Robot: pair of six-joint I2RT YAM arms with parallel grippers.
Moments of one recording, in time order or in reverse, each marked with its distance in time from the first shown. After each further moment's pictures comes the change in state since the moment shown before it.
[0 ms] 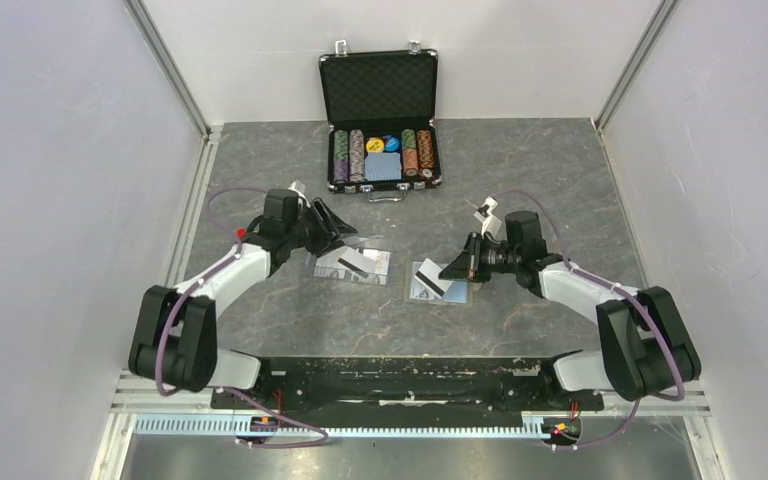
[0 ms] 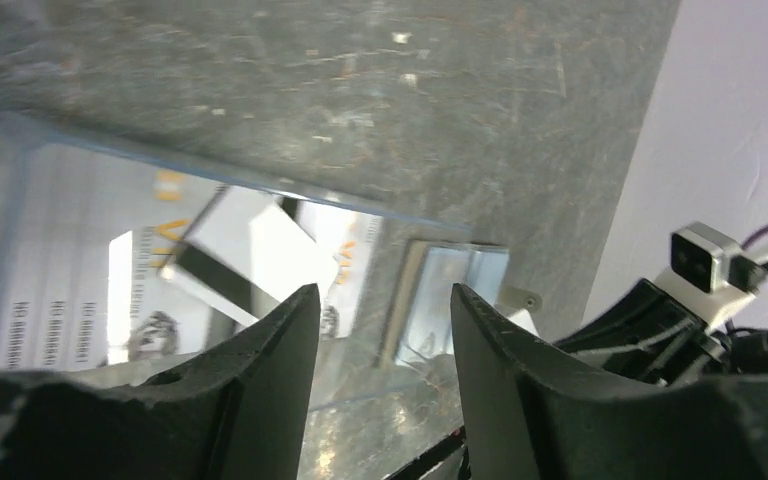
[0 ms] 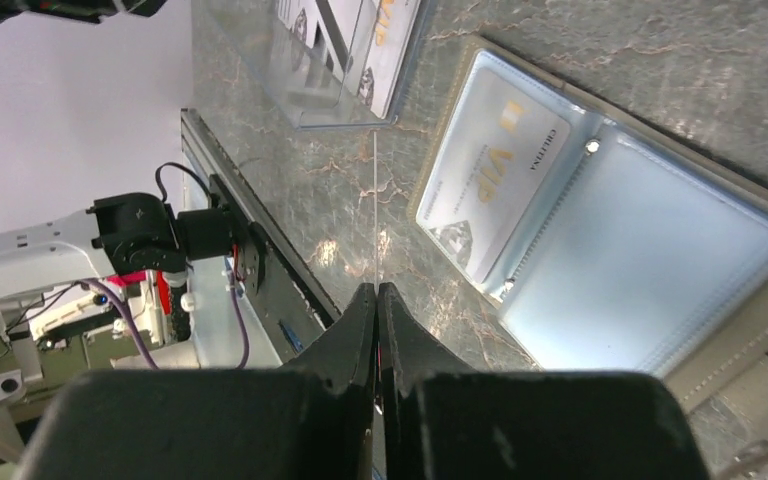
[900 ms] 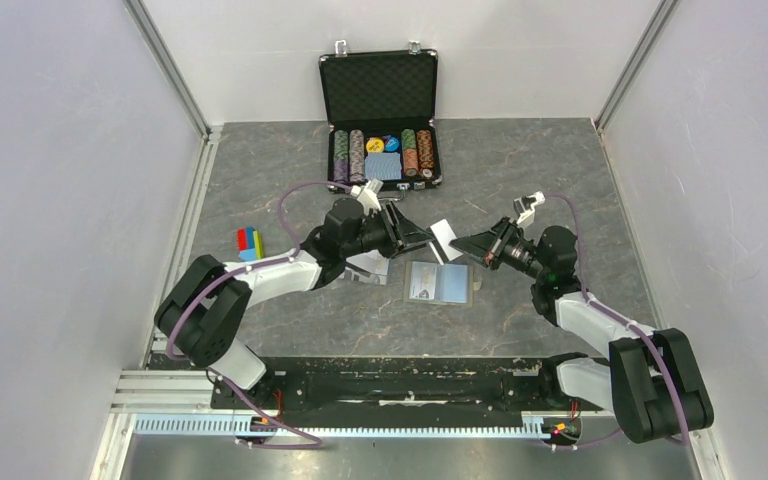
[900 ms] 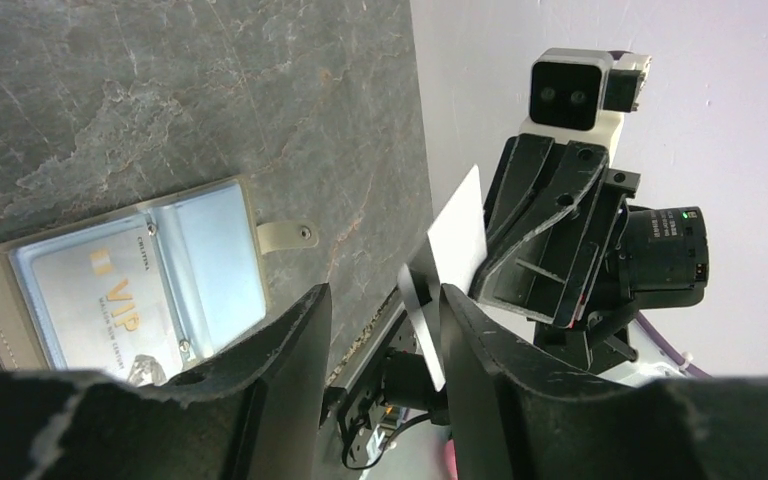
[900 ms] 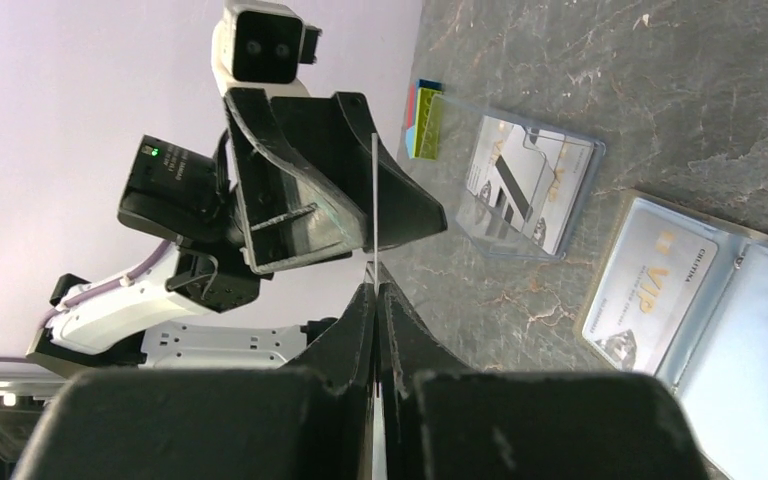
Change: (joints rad) left arm -0.439 0.154 0.075 0.513 0.018 -0.237; right arm -0.105 -0.212 -0.222 0.608 0.049 0.577
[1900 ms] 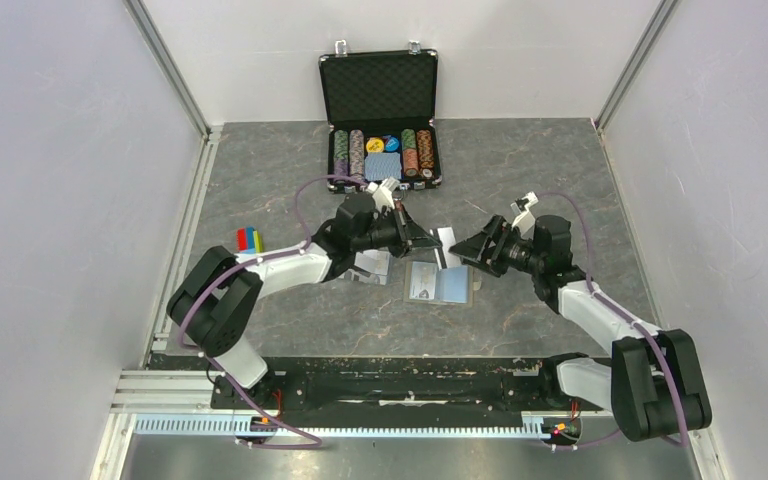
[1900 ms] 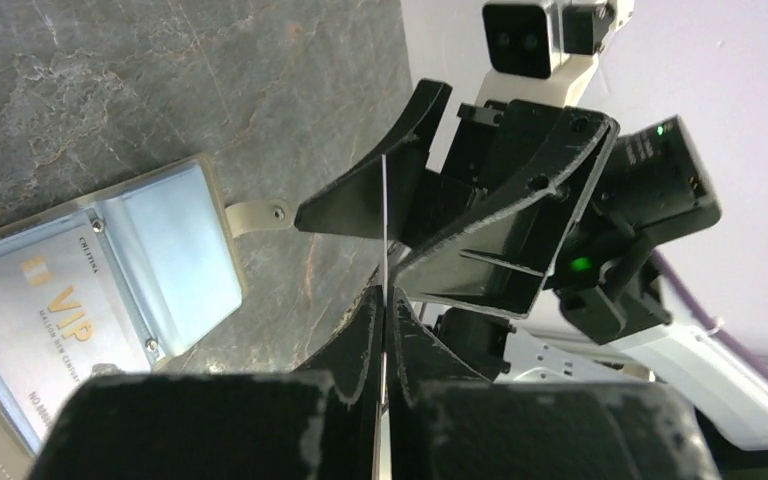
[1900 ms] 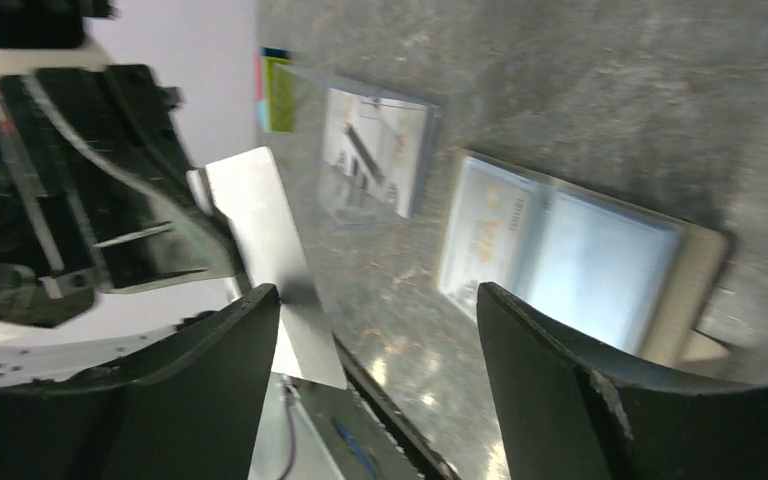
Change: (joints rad) left arm -0.027 0.072 0.059 0.018 0.087 -0.010; right arm -0.021 0.005 0.091 -0.395 0.045 -0.288
